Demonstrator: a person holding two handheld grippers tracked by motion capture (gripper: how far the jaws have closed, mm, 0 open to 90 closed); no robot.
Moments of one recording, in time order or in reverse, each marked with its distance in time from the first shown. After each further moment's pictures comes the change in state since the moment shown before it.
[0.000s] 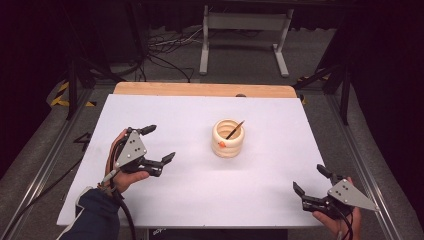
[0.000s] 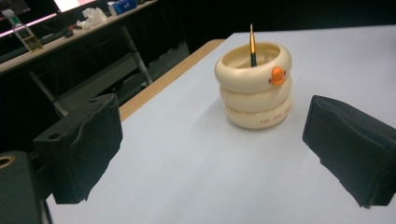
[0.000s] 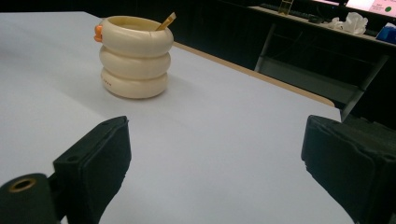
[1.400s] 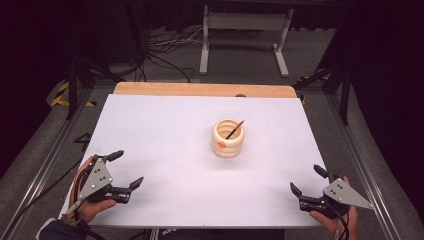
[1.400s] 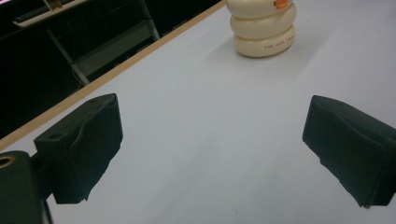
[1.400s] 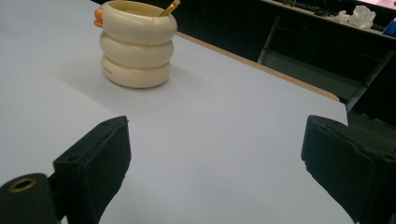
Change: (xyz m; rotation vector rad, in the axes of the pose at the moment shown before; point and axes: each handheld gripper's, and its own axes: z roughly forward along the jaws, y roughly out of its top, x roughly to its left) left arm -0.007 -0.065 -0.078 0.094 0.064 -0.046; right arm 0.003 -0.002 0.006 0.028 0.010 -0.021
